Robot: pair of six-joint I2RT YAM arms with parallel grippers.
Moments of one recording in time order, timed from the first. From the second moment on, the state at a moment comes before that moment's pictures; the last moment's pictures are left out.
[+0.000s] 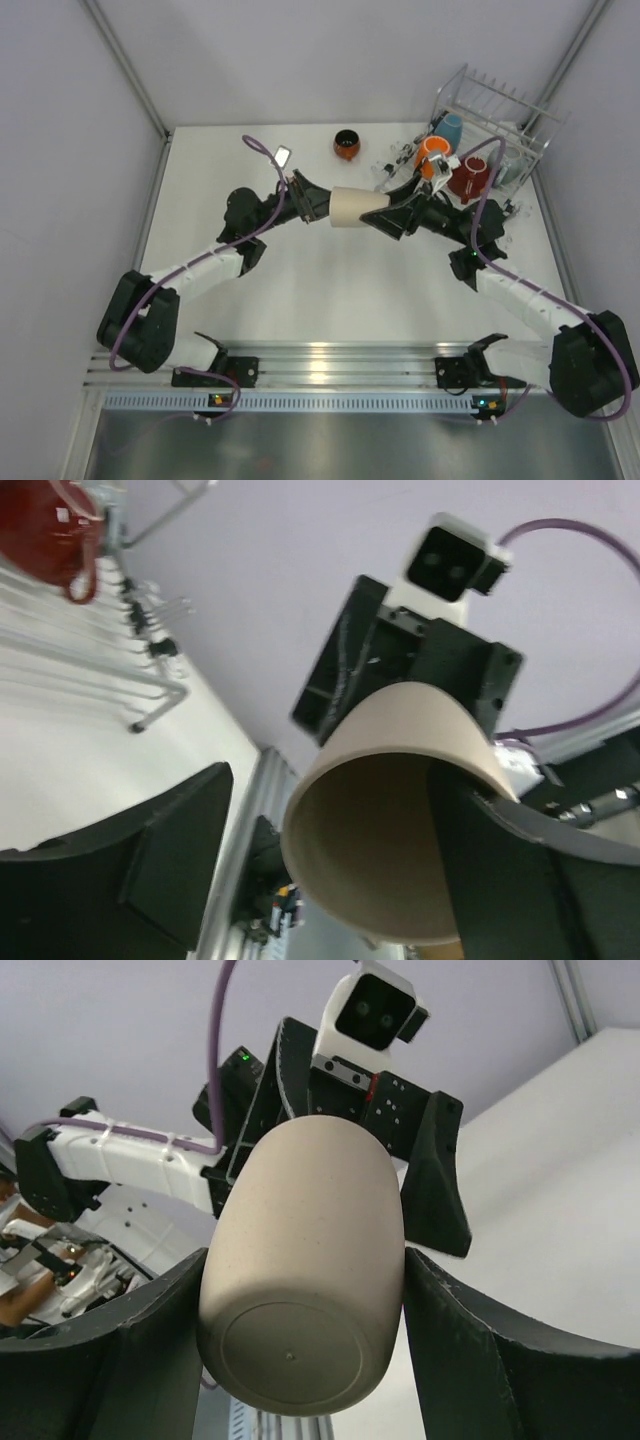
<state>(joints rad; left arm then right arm) -0.50 1.41 0.74 0.99 0.71 -1.25 0.43 1.16 0.61 0.97 -0.79 0.90</state>
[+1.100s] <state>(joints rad) -0.42 0.98 0.85 -0.30 0.07 -0.59 0.18 1.42 1.35 -0.60 0.34 0.28</state>
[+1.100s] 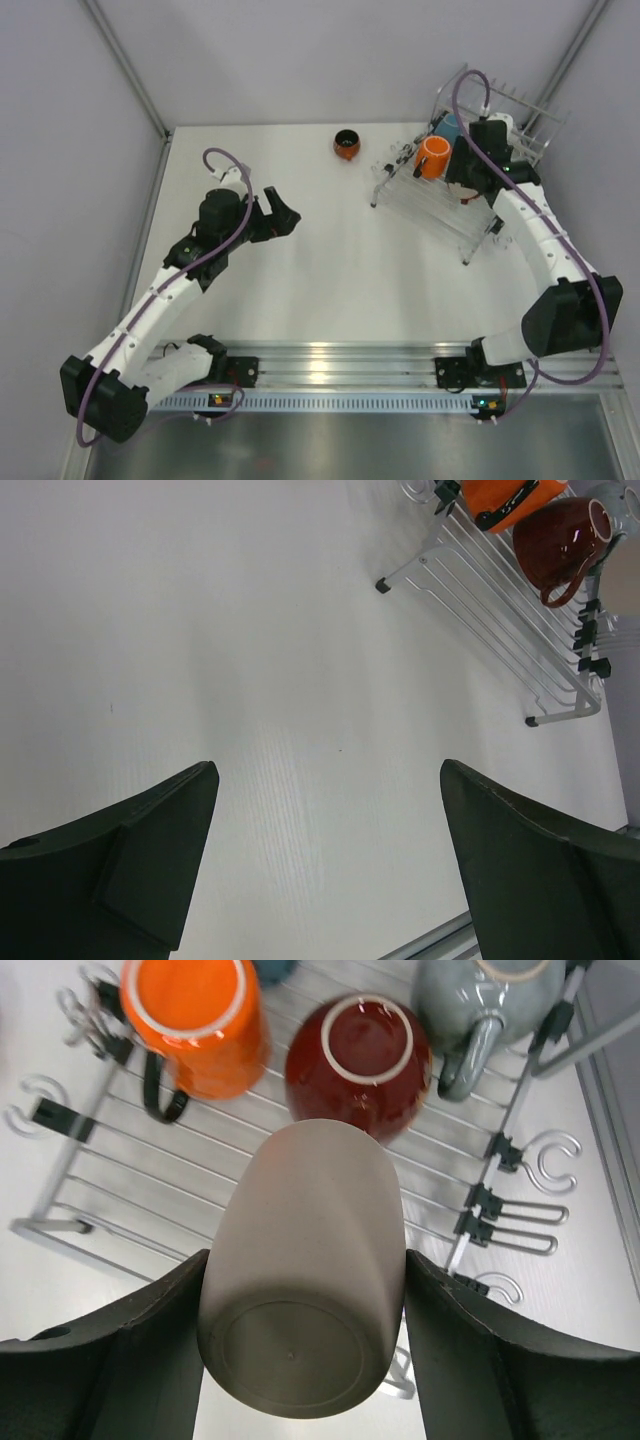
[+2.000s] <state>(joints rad) -0.42 1.02 0.85 -0.32 0.07 -0.58 0.09 1.56 1.27 -0.78 0.19 0.26</state>
